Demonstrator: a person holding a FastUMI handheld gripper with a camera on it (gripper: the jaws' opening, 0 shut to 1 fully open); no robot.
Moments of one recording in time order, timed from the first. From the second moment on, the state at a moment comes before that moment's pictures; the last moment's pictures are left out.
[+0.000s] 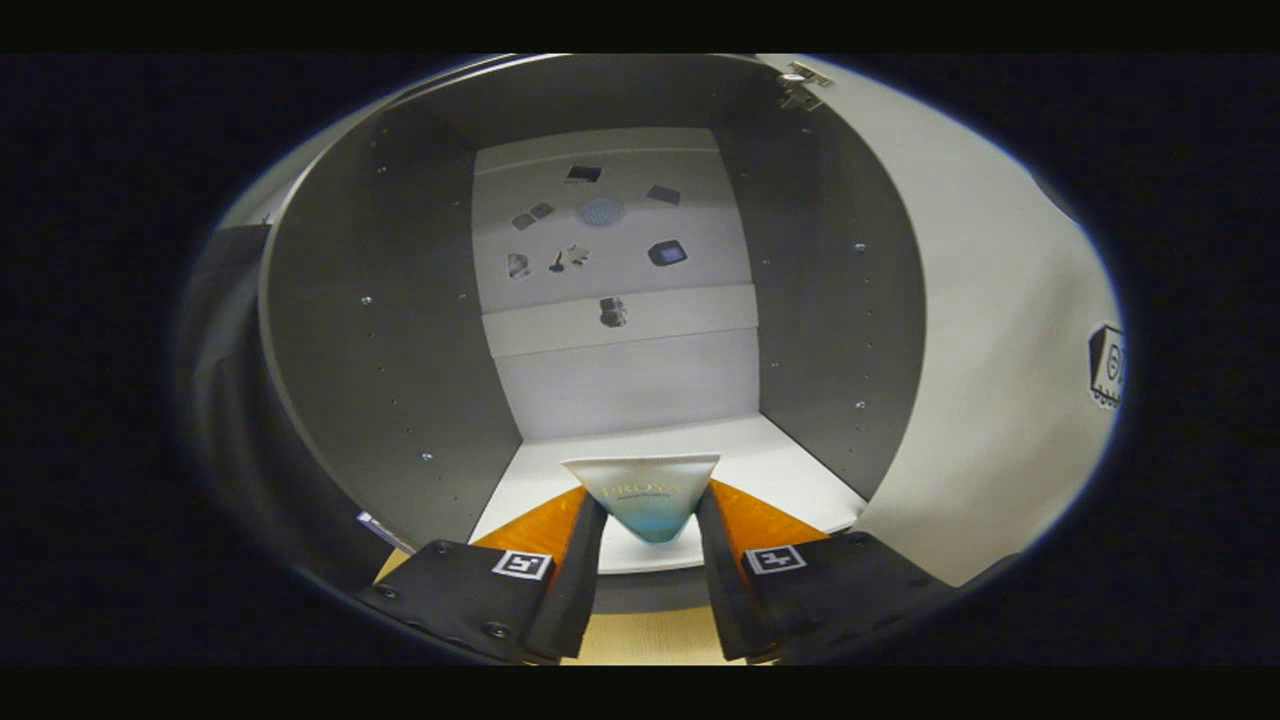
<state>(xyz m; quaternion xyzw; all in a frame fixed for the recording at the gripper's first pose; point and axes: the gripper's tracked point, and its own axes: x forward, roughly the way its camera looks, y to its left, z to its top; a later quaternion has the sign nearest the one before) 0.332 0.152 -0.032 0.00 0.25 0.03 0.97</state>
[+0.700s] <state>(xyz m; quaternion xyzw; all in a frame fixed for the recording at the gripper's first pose) 0.361 0.163 -0.081 -0.01 0.33 0.03 0.94</state>
